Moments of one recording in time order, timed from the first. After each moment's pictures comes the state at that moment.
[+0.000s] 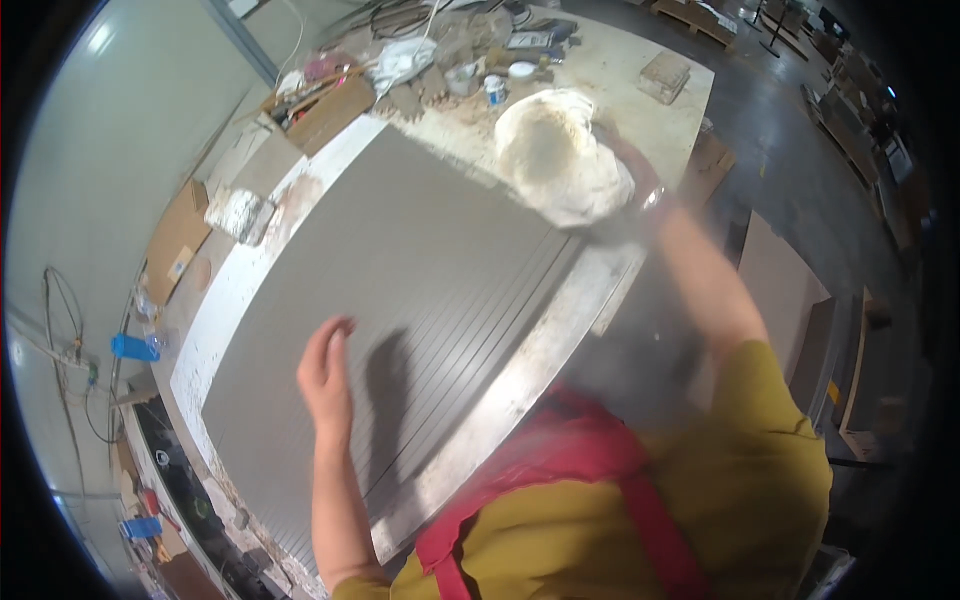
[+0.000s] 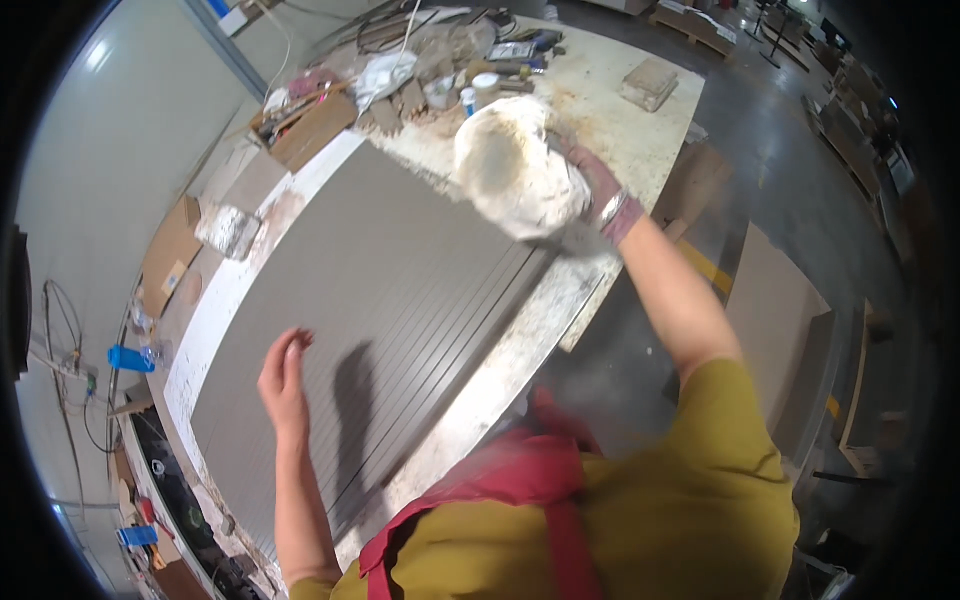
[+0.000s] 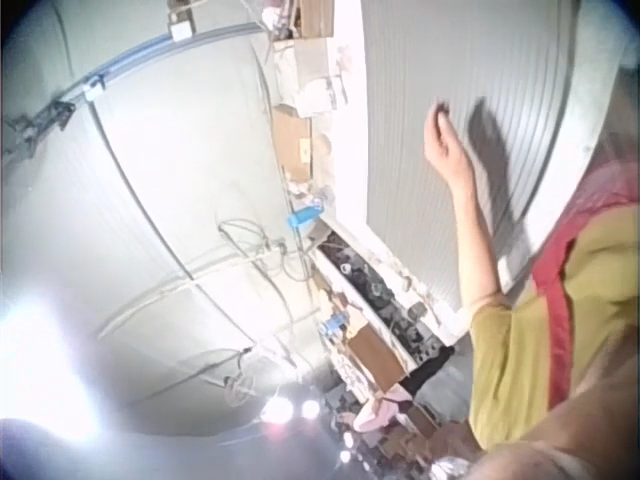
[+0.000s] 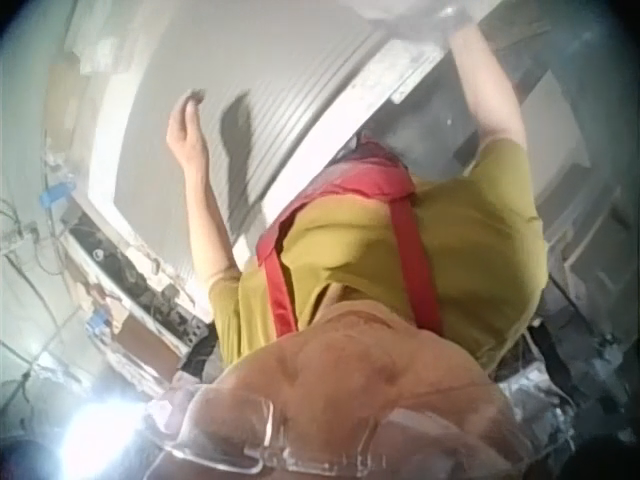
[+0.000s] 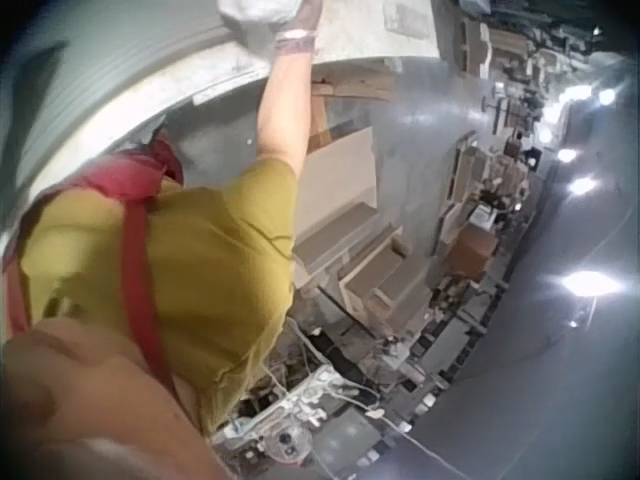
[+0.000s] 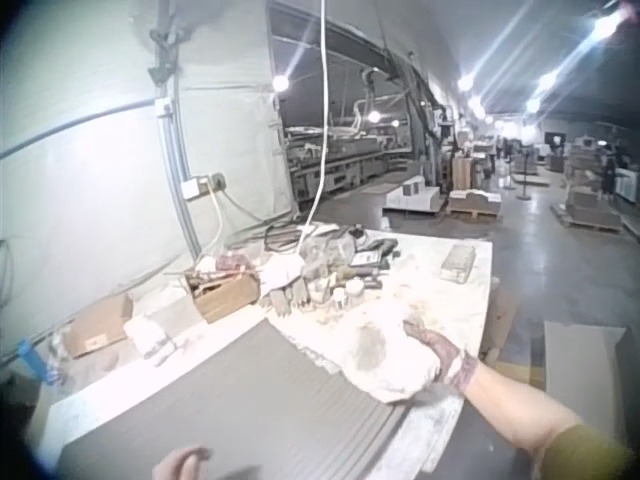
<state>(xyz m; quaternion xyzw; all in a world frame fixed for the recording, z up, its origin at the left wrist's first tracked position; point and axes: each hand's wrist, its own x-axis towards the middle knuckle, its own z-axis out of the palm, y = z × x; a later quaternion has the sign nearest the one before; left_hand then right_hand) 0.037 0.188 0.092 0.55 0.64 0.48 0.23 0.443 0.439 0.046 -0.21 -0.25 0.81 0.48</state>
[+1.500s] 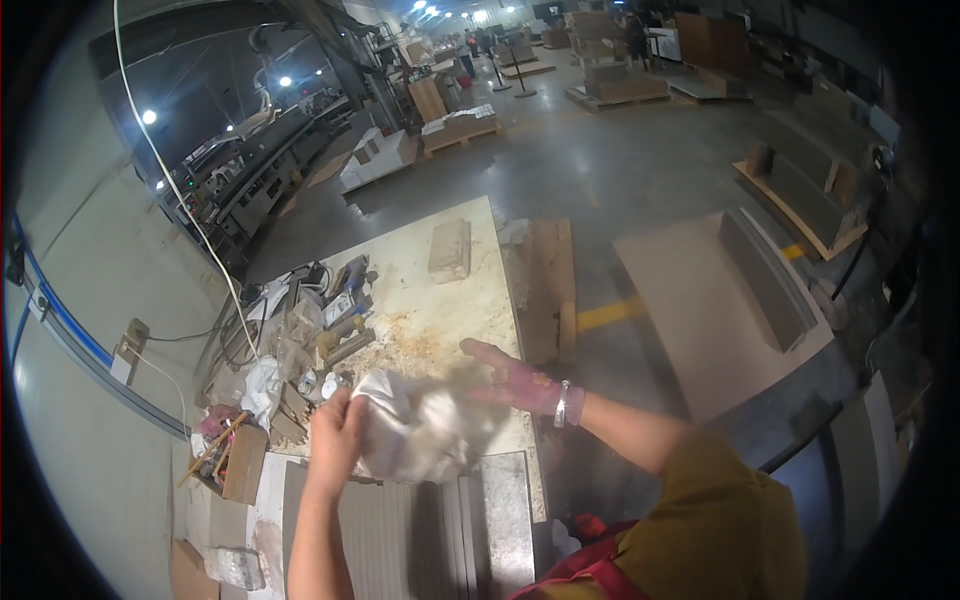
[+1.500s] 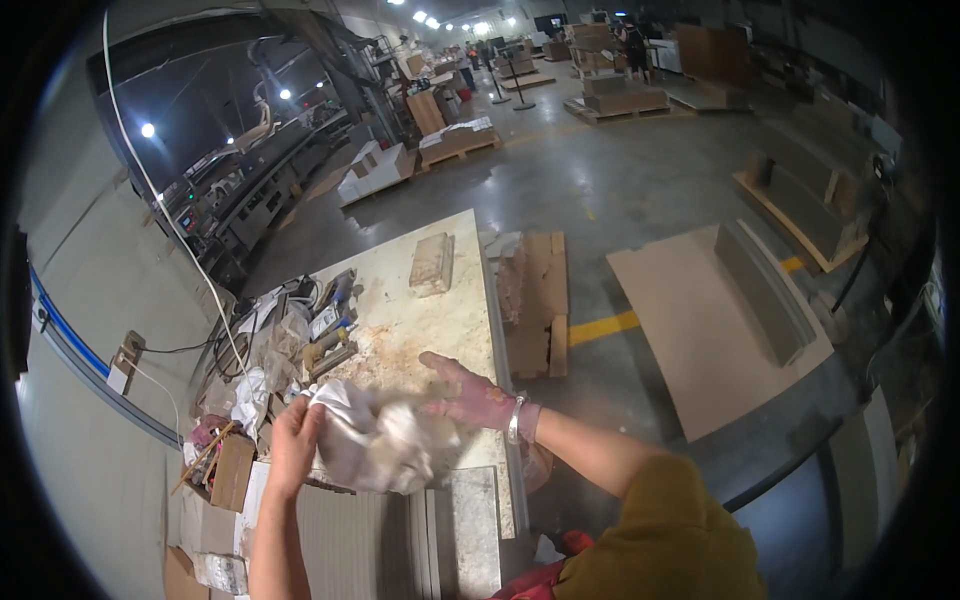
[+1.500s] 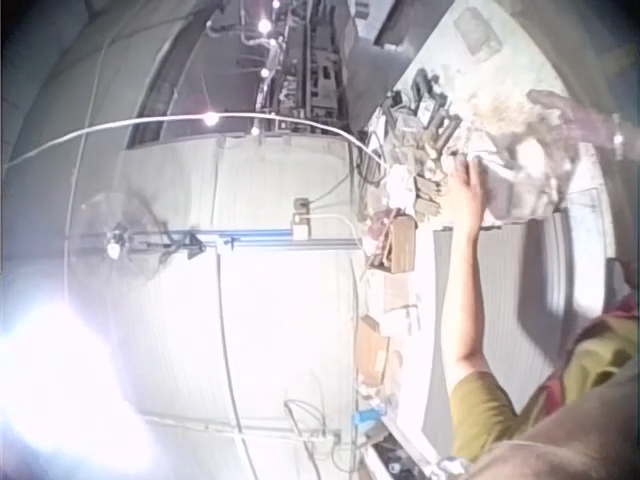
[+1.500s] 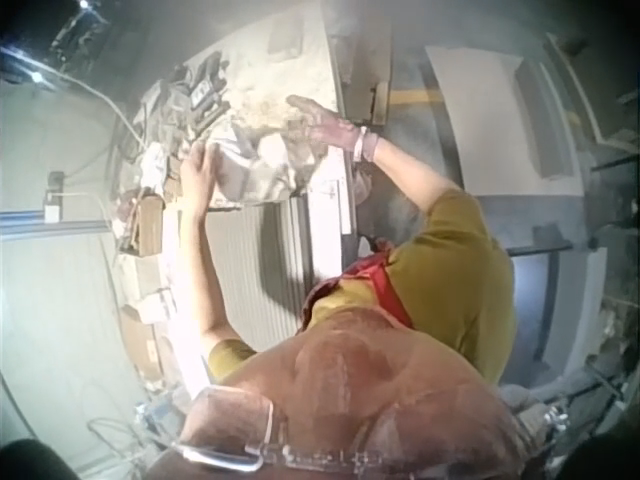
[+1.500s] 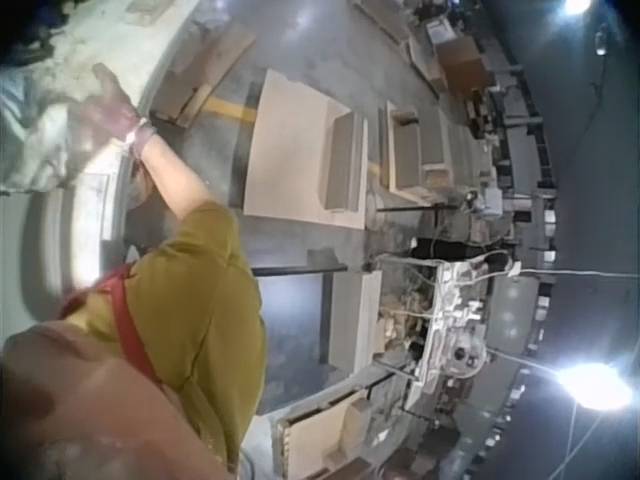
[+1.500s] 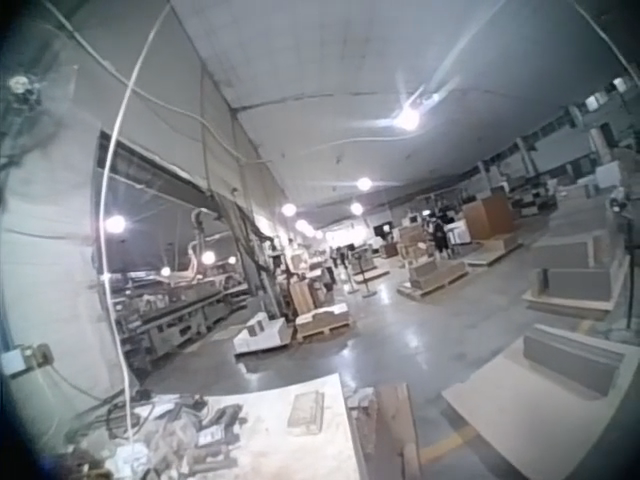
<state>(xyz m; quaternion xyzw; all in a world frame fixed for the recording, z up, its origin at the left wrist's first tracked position) 0.282 0.446 0.217 0.84 0.42 0.24 0.26 0.535 0.368 0.079 -0.44 -0.57 0.40 0.56</state>
